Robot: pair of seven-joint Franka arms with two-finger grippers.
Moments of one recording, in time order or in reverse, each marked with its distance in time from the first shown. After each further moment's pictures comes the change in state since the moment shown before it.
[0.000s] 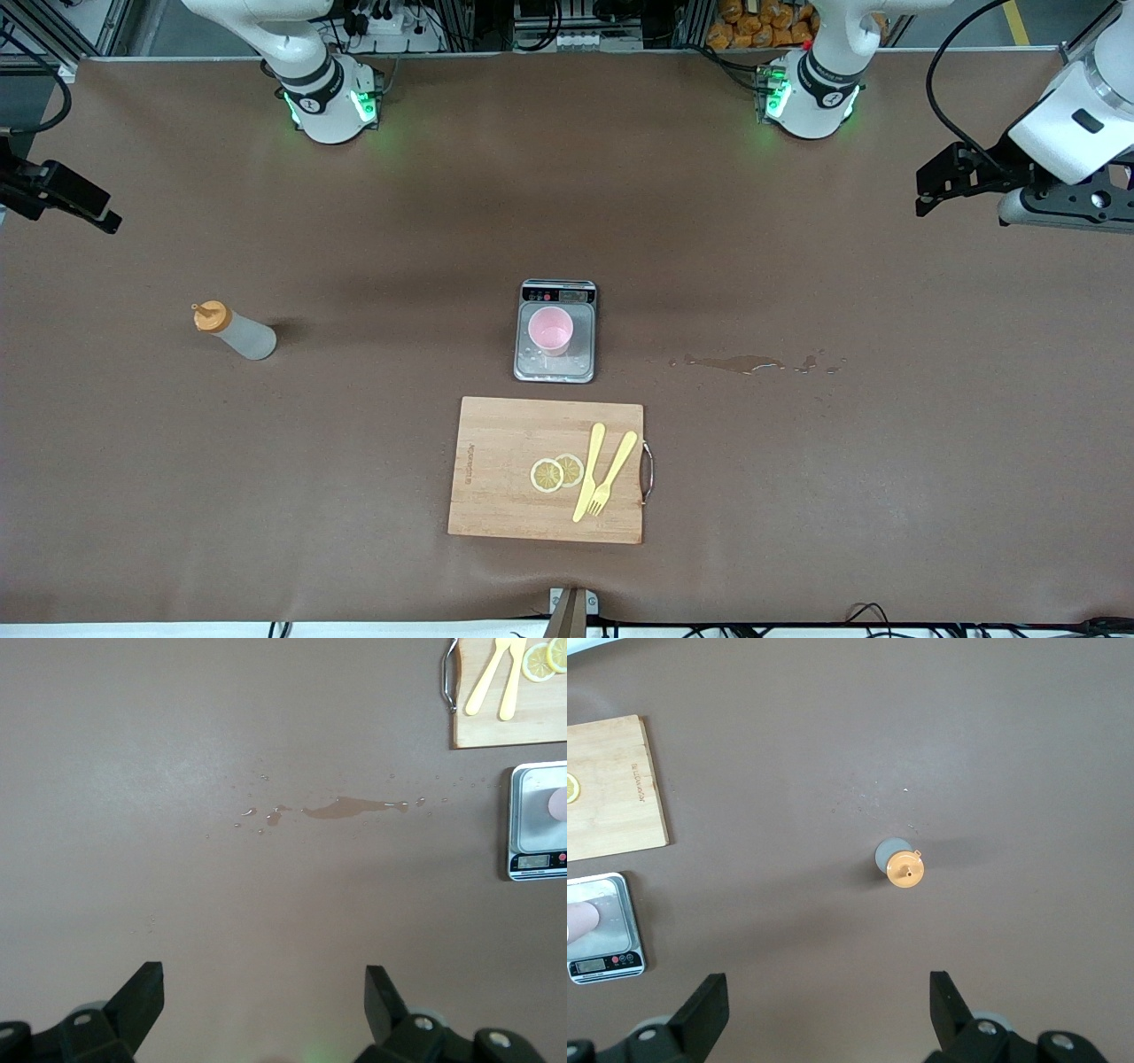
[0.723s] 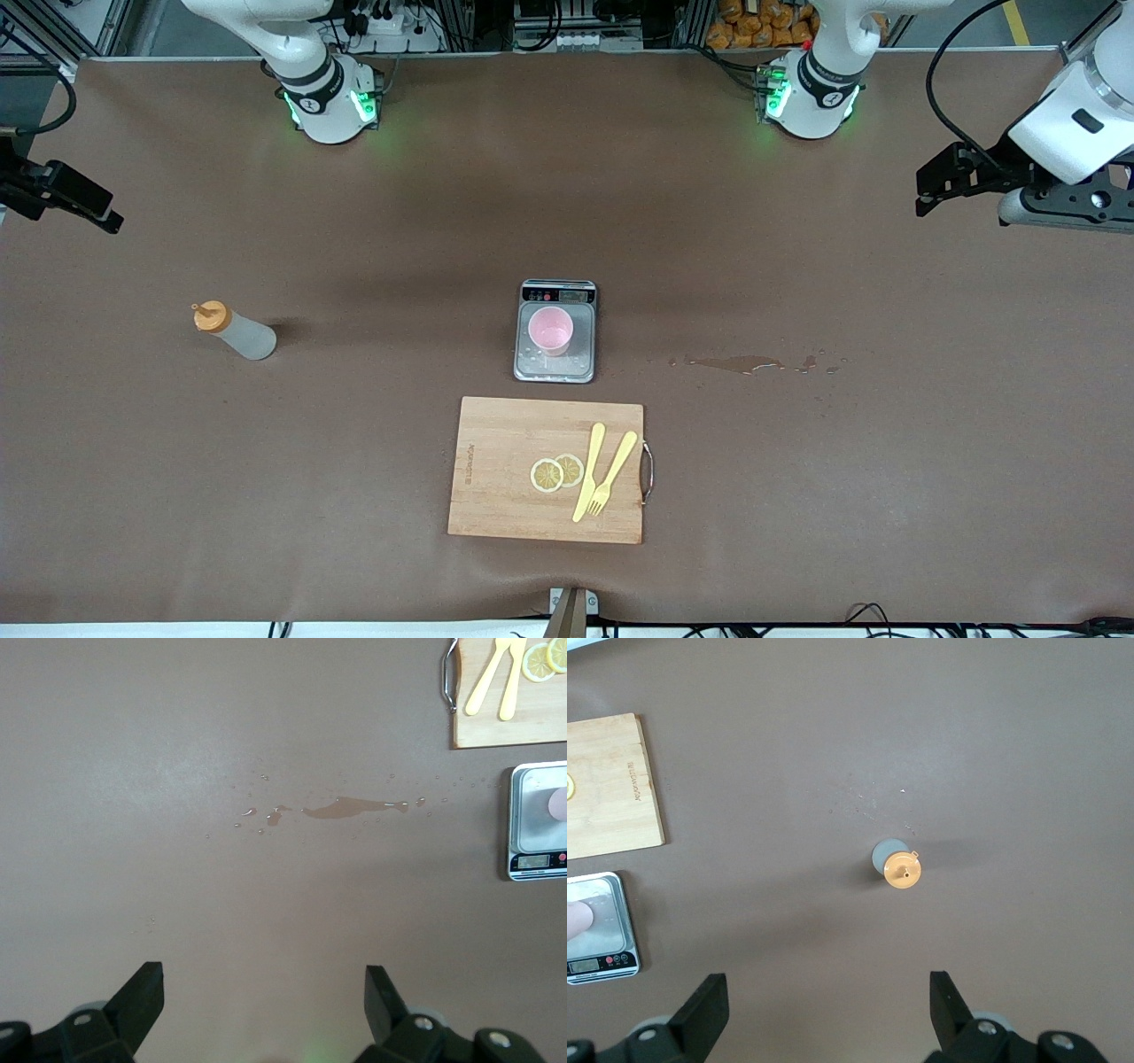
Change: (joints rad) left arm 0.000 0.000 0.000 0.000 0.000 0.000 0.000; right arm 0.003 0.000 0.002 0.000 -0.011 0.000 -0.001
